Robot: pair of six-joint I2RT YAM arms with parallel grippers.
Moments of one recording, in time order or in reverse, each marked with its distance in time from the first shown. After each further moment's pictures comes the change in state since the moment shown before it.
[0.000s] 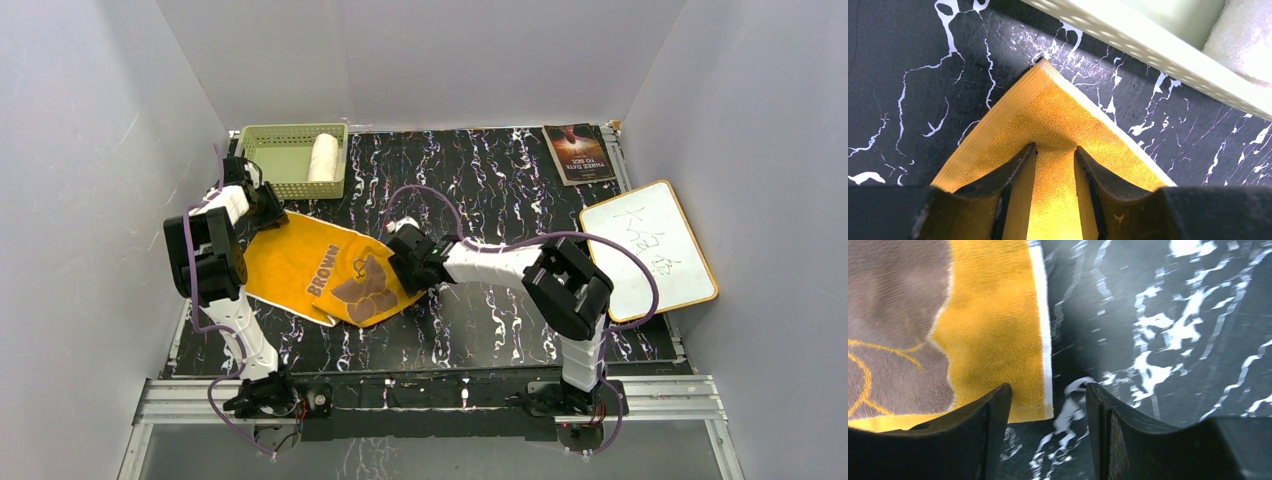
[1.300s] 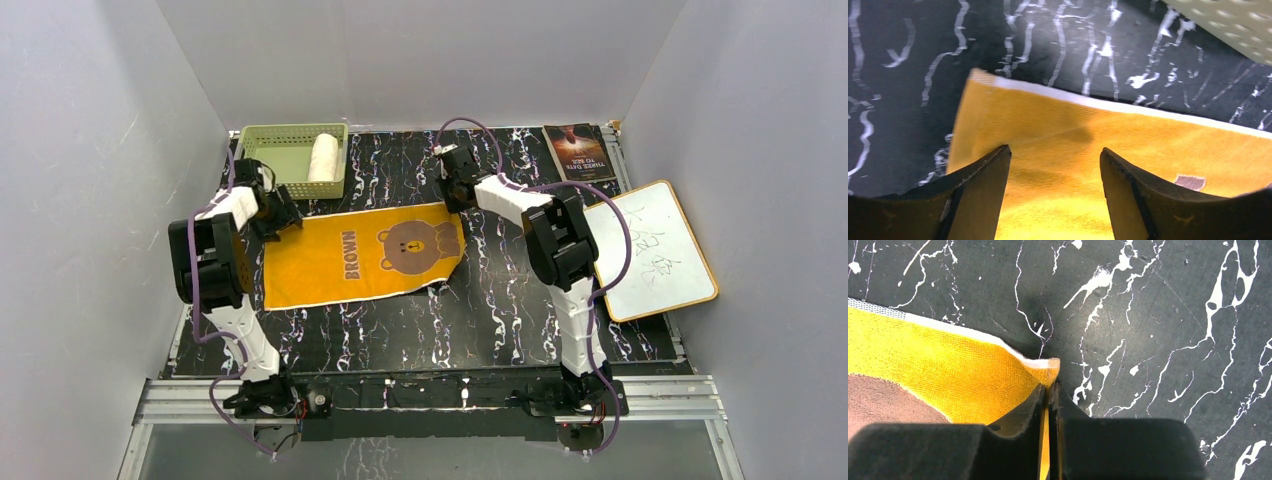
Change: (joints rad) left arm -0.087 -0.077 -0.056 -0.092 -0.066 -0.039; right arm -0.481 0.318 0.422 0.062 -0.135 -0.265
